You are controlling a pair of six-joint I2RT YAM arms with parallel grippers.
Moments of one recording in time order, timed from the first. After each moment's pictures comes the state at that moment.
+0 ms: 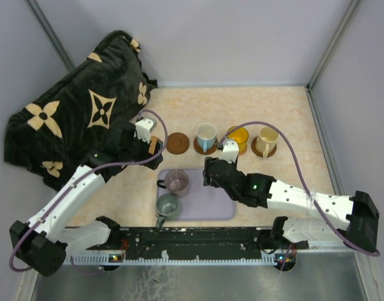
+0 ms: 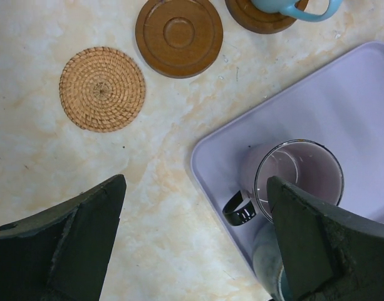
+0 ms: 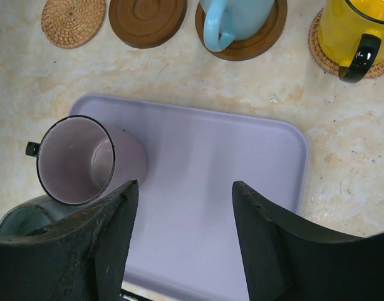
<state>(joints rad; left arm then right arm) -0.50 1.04 0.95 -0.58 0.04 -0.04 1.14 1.09 0.80 -0.41 0.62 0.73</state>
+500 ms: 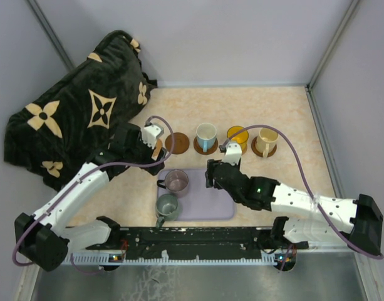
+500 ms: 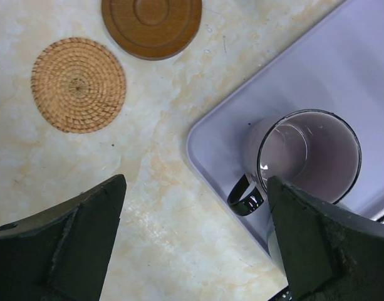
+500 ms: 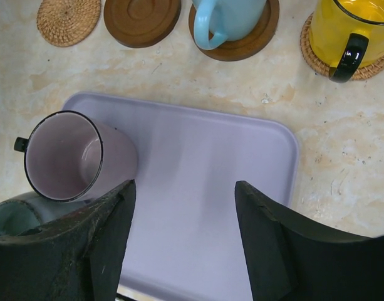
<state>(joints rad) -0.50 1.10 0.93 -0.58 0.11 0.12 1.14 1.02 0.74 -0.38 0.63 0.70</state>
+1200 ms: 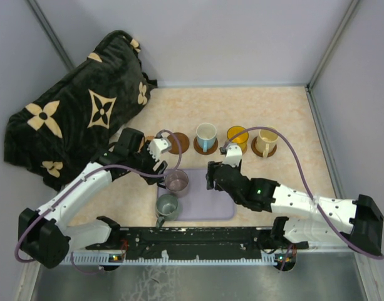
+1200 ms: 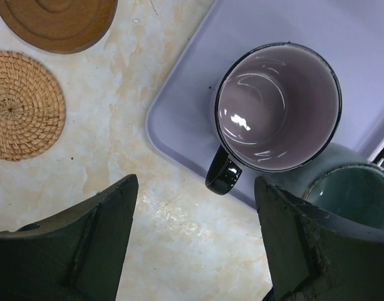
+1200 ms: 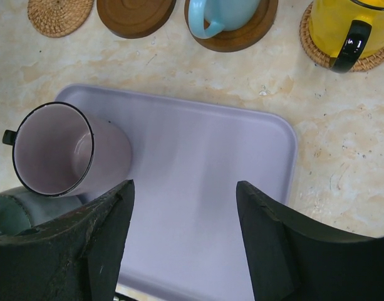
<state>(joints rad) -0.50 1.14 0.88 -0.64 0.32 0.37 1.14 1.01 0.70 -0.36 0.63 0.70</state>
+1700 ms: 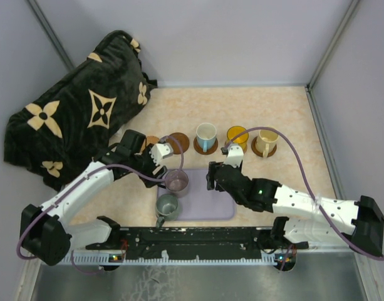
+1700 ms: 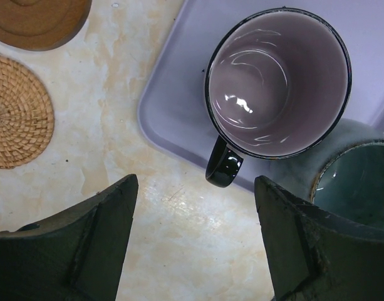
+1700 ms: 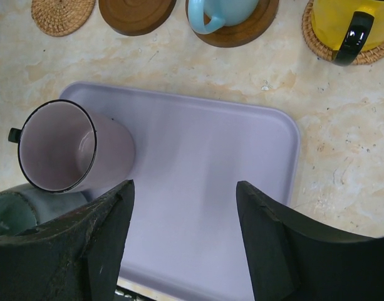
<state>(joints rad) -0.50 1.16 0.87 -0.67 0.33 0.49 1.14 1.00 0.70 -0.38 0.62 0.73</state>
